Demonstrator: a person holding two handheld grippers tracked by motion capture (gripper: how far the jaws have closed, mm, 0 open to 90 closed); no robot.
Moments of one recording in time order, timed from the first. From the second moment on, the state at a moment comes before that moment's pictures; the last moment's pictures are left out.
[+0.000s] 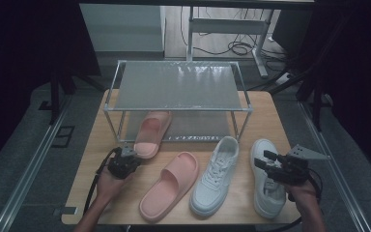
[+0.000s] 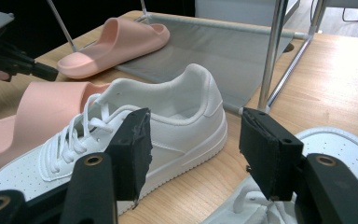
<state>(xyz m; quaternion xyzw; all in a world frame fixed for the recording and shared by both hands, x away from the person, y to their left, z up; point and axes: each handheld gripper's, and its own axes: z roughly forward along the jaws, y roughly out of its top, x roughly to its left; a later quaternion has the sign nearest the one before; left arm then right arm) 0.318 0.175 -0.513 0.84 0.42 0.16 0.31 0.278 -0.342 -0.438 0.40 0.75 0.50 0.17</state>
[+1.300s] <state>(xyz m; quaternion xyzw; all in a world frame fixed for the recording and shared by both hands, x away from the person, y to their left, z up) 0.387 0.135 -0.514 0.84 0.43 0.16 0.28 0.280 -0.344 -0.439 0.40 0.75 0.50 0.17</state>
